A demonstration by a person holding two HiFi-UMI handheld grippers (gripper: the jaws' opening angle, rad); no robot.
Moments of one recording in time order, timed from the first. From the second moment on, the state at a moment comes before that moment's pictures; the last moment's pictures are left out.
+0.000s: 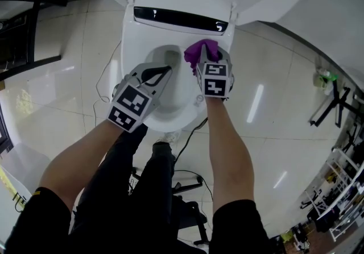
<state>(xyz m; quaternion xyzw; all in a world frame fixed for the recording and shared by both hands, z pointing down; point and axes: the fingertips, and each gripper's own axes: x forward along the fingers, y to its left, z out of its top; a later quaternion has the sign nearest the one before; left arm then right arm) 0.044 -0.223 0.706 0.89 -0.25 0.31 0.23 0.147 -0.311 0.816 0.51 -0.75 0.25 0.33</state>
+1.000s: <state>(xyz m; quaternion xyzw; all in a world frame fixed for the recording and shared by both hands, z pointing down) 0.018 -0.072 0.419 0.91 -0.32 0.22 0.14 0.187 -0.068 0.430 0.55 -0.80 0.17 0.19</state>
